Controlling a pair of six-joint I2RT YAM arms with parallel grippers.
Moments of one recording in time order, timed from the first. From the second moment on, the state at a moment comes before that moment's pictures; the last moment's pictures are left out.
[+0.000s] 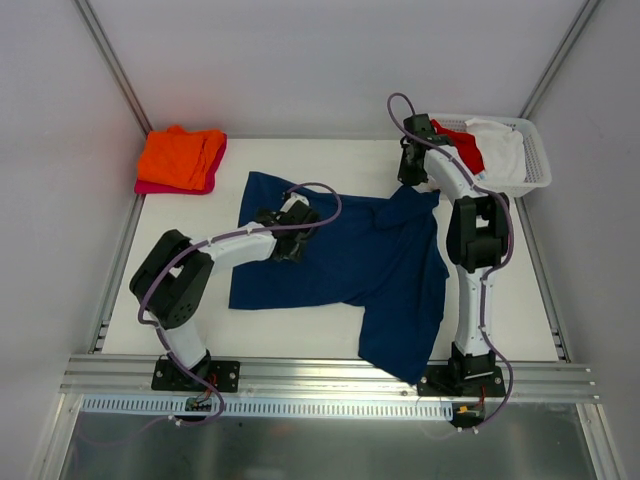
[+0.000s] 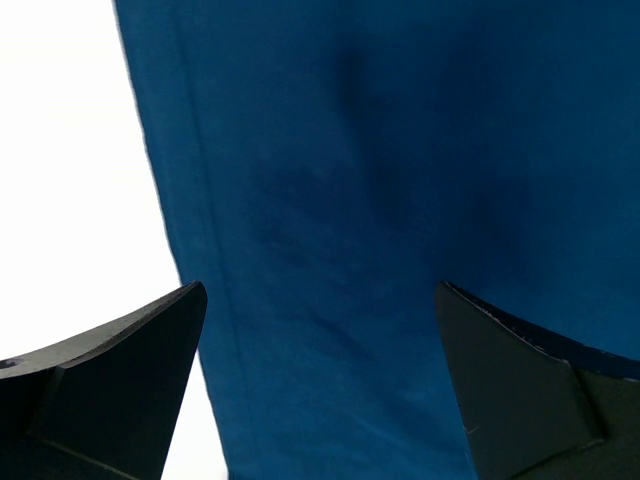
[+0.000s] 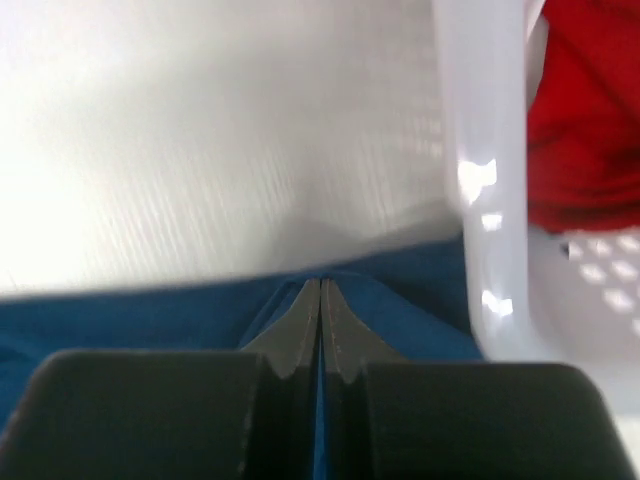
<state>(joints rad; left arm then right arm) -0.68 1.75 1.07 -0.45 -0.60 -0.25 0.22 2.22 1.95 -0.77 0.19 0.35</state>
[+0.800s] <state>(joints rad) -0.77 1.70 1.06 -0.45 -0.61 -0.26 0.13 2.47 2.27 -0.55 0.15 0.35</state>
